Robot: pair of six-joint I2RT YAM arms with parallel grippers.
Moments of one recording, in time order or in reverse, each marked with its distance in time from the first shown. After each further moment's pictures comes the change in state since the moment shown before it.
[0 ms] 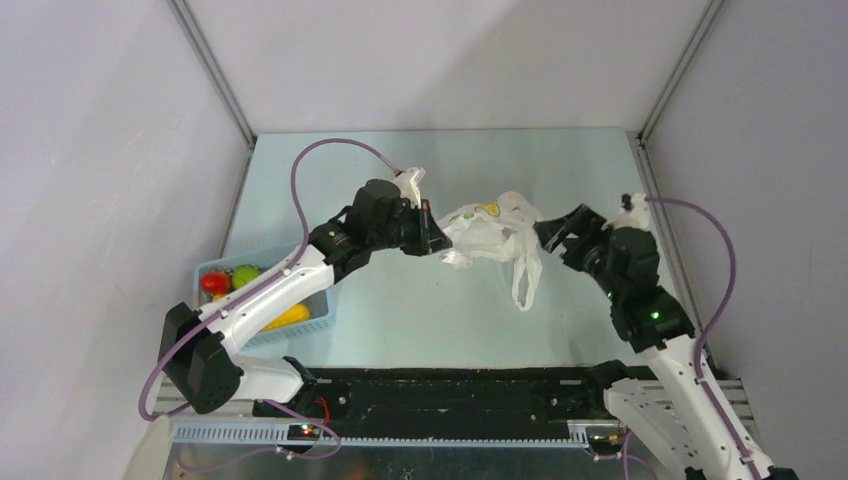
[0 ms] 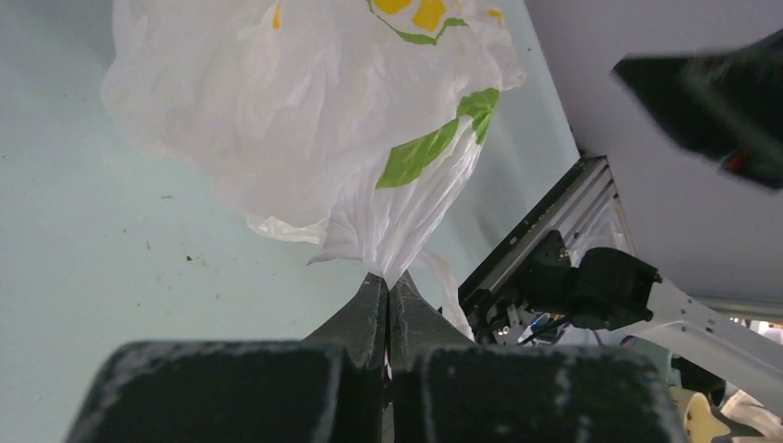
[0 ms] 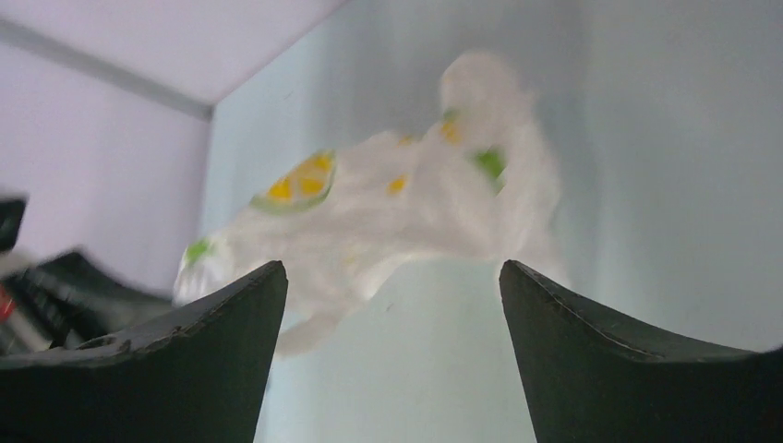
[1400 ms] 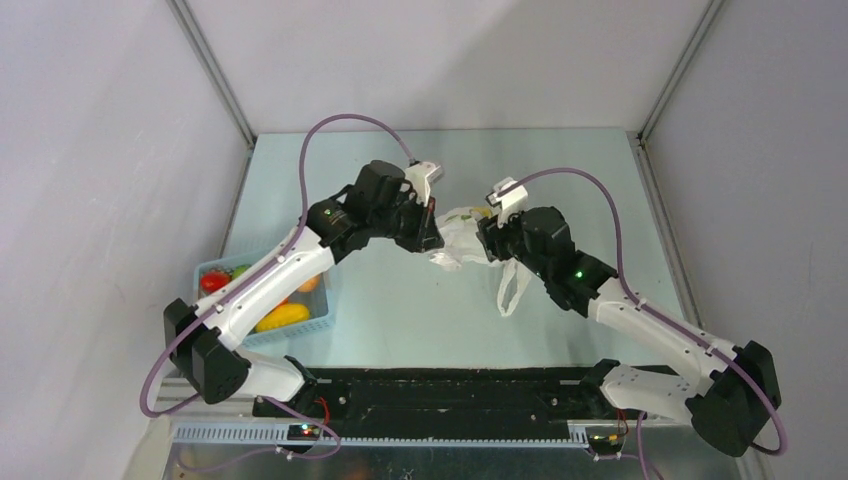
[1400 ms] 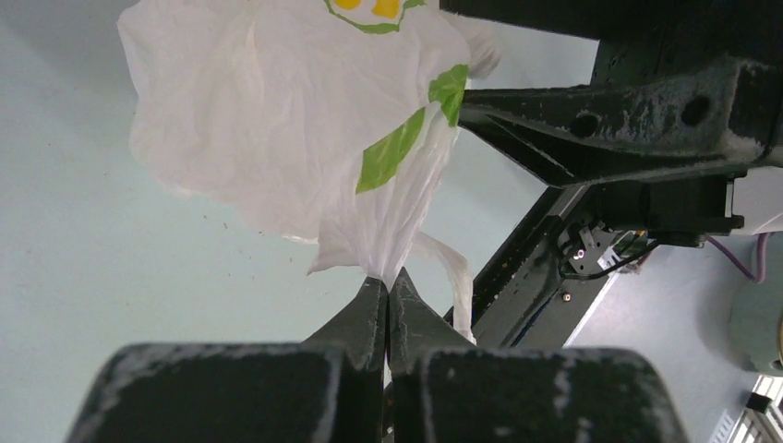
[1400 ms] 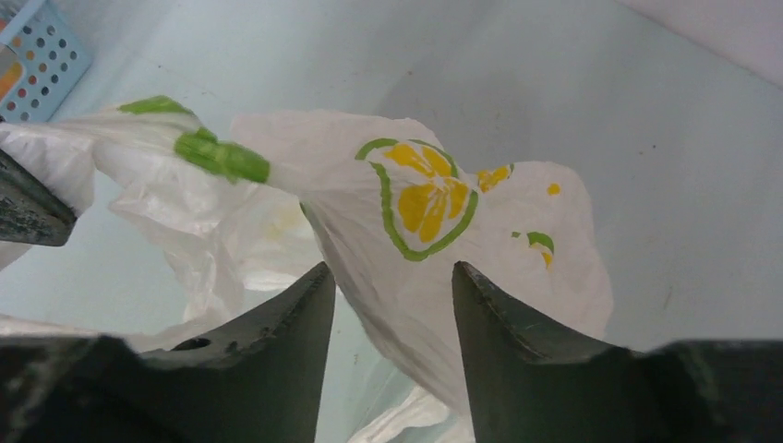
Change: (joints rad) left arm 0.003 0.057 0.233 -0.321 0.043 0.314; right arm 0.447 0.381 0.030 0.336 0.100 -0.762
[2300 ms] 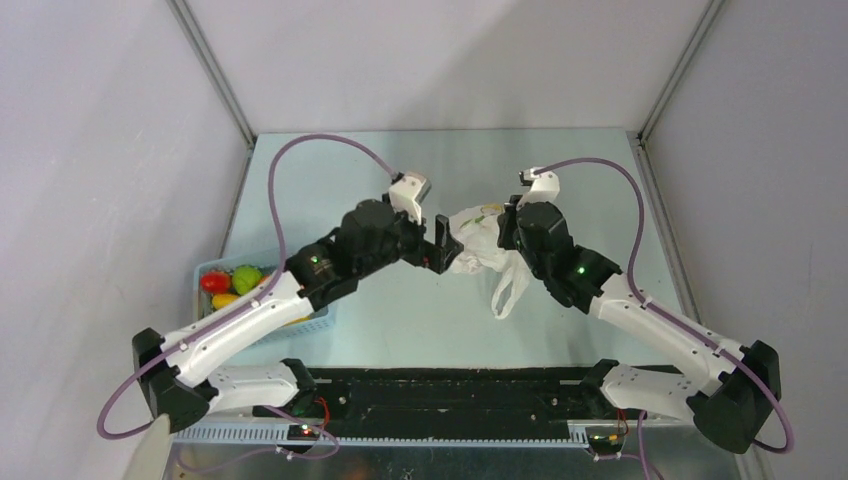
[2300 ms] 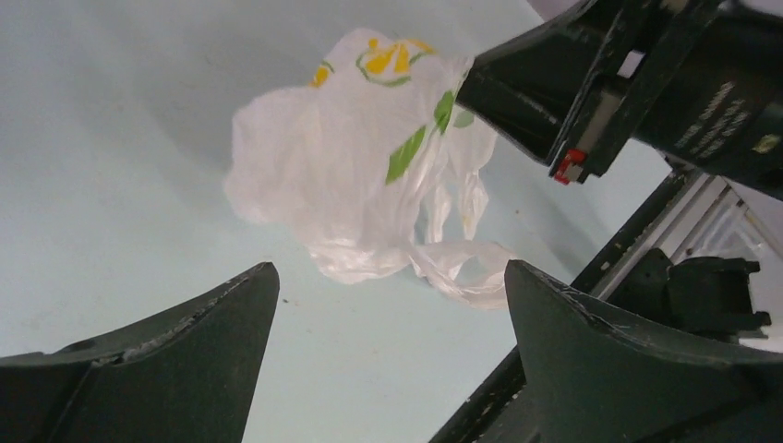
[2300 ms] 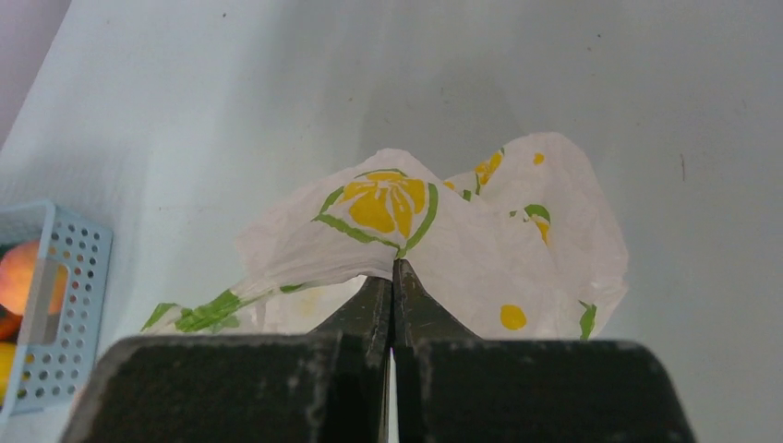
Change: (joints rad) left arm -0.165 -0.225 -0.188 0.274 -0.362 -0.022; right arm 0.043 0.011 0.092 -0.127 0.308 0.436
